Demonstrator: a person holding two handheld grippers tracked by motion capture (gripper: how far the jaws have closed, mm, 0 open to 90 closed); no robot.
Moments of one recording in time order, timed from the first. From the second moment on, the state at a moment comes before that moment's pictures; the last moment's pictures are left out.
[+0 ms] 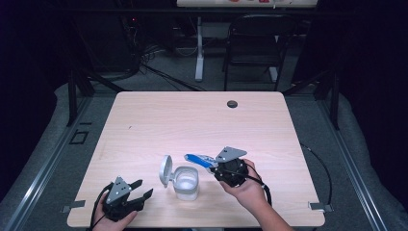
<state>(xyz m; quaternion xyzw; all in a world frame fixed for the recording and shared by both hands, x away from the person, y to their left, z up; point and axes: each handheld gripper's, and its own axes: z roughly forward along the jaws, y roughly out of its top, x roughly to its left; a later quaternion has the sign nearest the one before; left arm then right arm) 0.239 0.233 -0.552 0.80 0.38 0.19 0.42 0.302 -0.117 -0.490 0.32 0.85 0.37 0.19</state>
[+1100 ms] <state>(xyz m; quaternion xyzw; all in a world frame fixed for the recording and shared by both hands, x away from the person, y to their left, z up) 0.239 0.231 -0.554 0.80 0.39 0.19 0.42 0.299 -0.165 -0.503 0.41 0.78 0.42 0.18</state>
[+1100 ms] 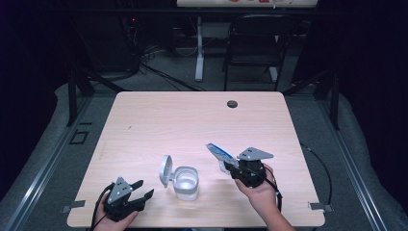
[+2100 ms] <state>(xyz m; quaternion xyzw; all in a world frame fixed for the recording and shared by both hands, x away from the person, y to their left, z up) 0.239 0.230 -0.556 0.80 0.39 0.19 0.42 0.302 -0.198 -0.553 0.48 0.76 0.39 0.20</state>
